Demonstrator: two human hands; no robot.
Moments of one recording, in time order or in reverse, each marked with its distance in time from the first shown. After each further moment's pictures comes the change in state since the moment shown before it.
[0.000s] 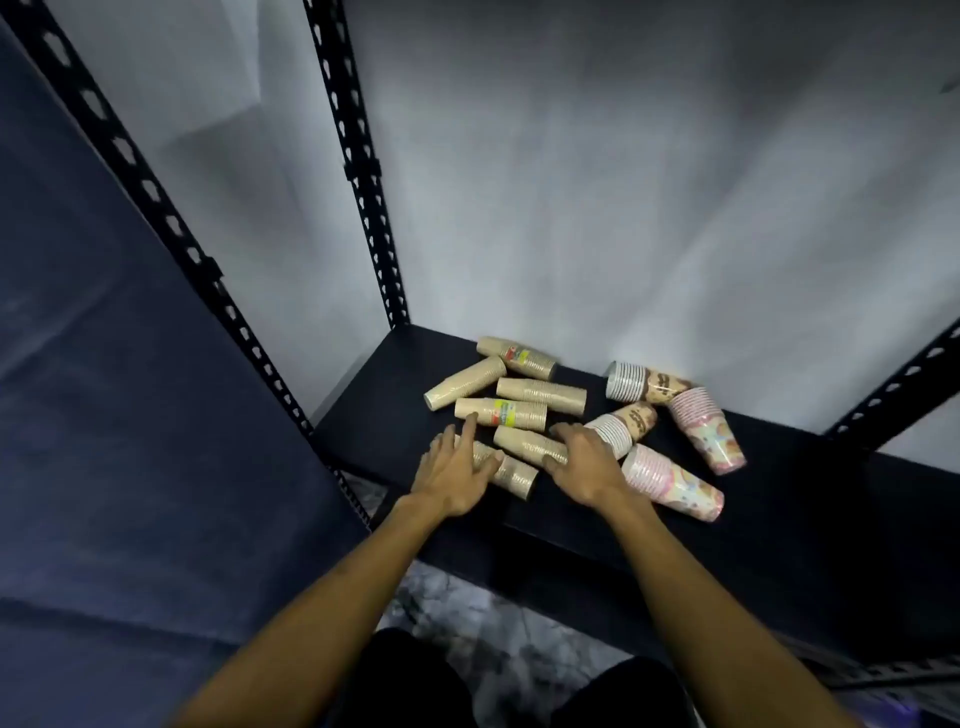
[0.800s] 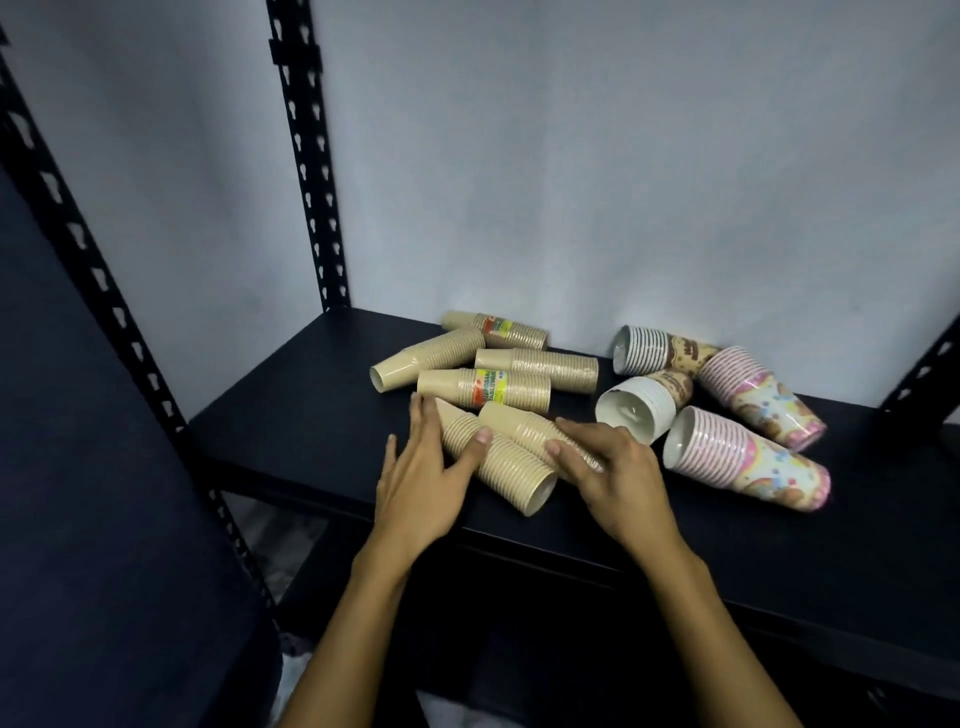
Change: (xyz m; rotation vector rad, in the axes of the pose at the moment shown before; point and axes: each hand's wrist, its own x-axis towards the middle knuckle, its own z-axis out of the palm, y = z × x) left_hand 0.082 -0.076 0.116 -0.374 0.312 0.151; right_hand 0.023 0.050 0.125 0.263 0.624 -0.173
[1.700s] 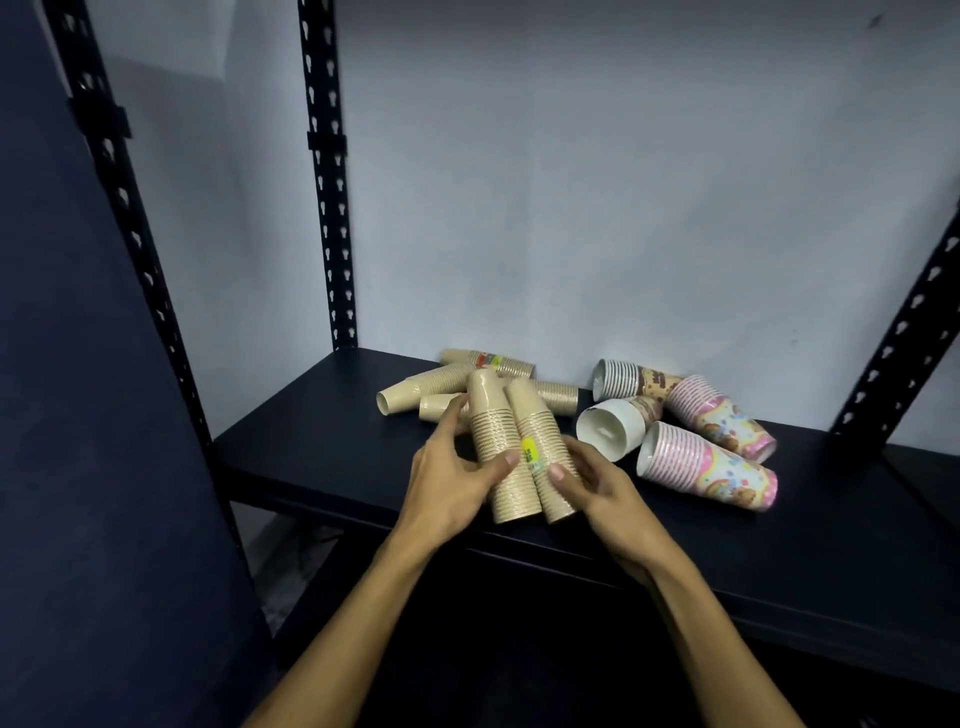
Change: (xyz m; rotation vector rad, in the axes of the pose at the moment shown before) left_hand -0.025 0.028 -0.003 -0.446 0.093 0.263; right_hand -0.028 -0.006 -0.017 0.634 -0.243 0.206
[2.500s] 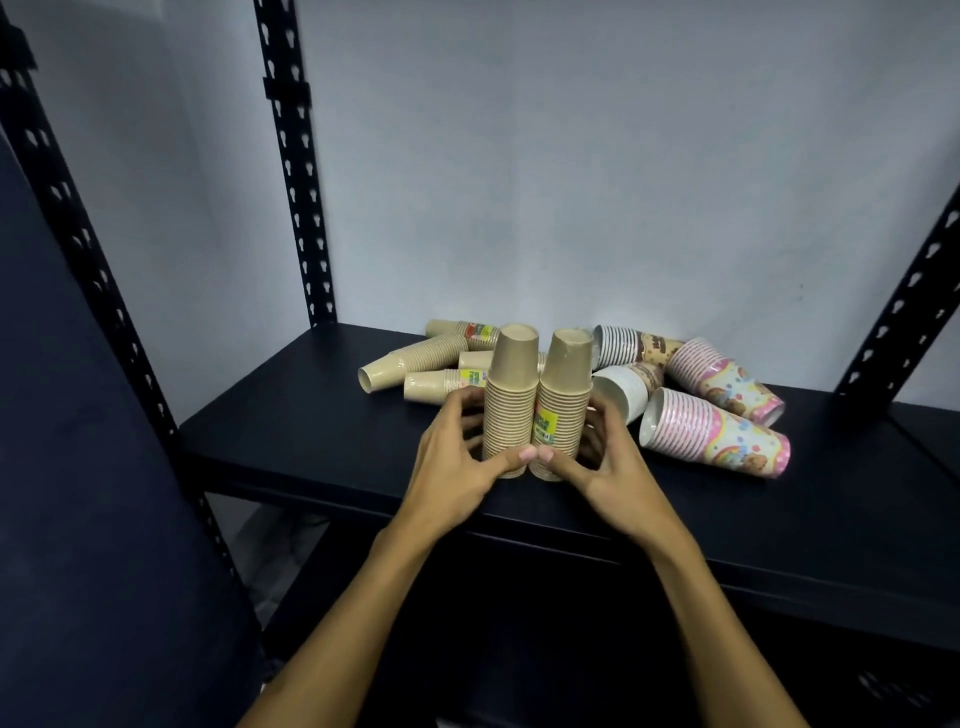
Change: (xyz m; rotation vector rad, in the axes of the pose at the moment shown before) left_hand 0.010 -0.027 0.020 -0.121 -0.087 0.119; right_hand 0.008 0.015 -0.003 -0.081 0.083 -0.165
